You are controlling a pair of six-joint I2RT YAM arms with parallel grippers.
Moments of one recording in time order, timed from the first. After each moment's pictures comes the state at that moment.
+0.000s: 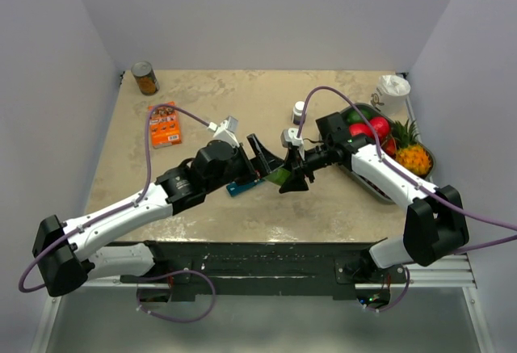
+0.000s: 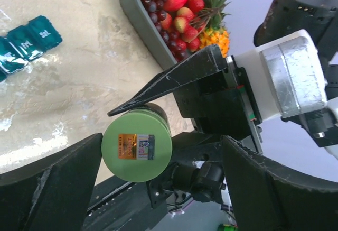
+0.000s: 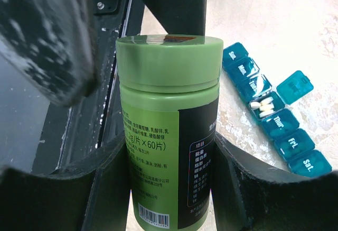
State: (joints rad) left arm -0.91 1.14 0.91 -0.16 -0.10 -1.10; right arm 0.44 1.43 1.03 -0.60 -1.11 -0.72
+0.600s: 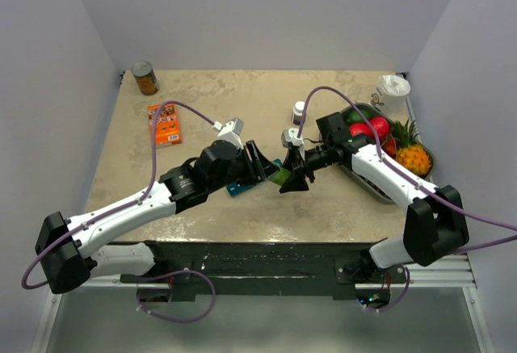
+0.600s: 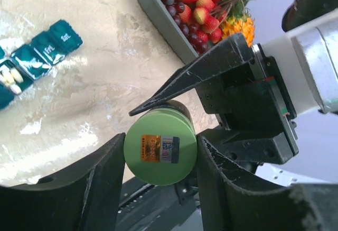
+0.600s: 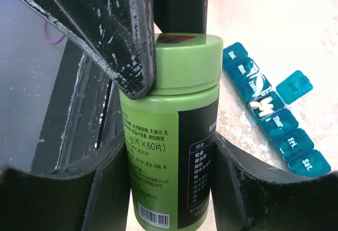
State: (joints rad) left arm -0.92 1.17 0.92 -0.20 -0.11 -1.01; right arm 0.44 1.43 1.03 -0.60 -1.11 -0.72
